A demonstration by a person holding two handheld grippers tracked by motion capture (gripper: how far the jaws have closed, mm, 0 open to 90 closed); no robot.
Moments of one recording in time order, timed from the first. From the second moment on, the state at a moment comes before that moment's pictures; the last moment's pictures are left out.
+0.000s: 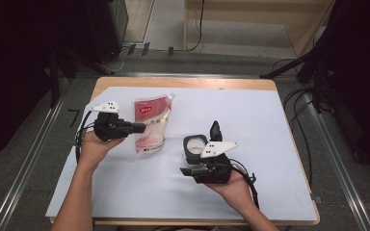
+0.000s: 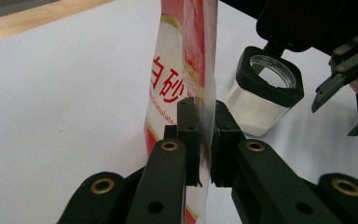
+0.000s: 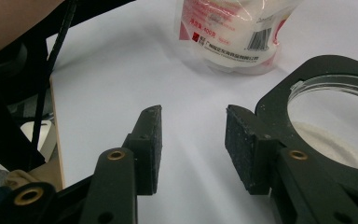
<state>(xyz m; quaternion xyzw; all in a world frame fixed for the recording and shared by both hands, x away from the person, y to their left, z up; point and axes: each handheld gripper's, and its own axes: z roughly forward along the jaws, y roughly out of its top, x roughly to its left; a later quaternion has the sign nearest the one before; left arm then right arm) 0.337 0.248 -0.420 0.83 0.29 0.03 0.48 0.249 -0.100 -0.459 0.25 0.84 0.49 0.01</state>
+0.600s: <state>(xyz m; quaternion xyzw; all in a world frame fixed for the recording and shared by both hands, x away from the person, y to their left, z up) 0.322 0.257 -0.418 0.83 0.30 0.05 0.47 0.258 -0.105 -0.456 0.26 0.83 0.49 0.01</state>
